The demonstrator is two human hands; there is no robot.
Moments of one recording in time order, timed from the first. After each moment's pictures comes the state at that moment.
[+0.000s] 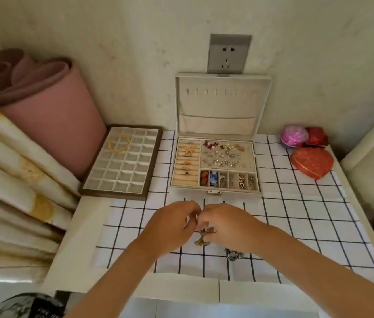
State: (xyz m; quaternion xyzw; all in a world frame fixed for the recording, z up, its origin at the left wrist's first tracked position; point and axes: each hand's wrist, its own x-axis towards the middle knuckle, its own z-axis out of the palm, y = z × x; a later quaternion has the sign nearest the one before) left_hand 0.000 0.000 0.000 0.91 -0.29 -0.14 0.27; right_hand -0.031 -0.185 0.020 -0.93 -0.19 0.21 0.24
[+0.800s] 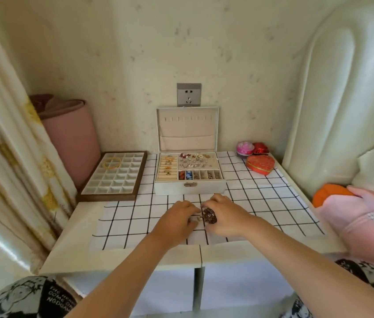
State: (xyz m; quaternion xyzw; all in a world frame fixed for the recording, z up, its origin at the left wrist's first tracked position) left_hand -0.058 -0.025 -0.042 0.89 -0.39 -0.01 0.24; right_hand -0.115 -0.213 -0.009 -0.98 -0.03 0.08 0.15
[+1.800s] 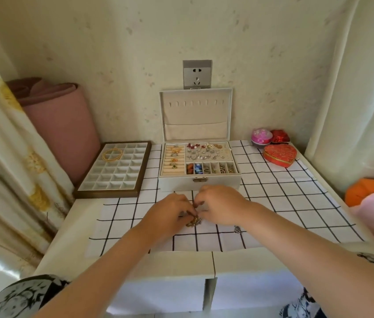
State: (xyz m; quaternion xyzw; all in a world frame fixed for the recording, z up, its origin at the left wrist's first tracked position) left_hand -0.021 0.001 -0.035 0.88 -0.41 -0.02 0.23; right_hand -0.062 -0.186 -0.003 -0.98 -0.15 0.03 0.11
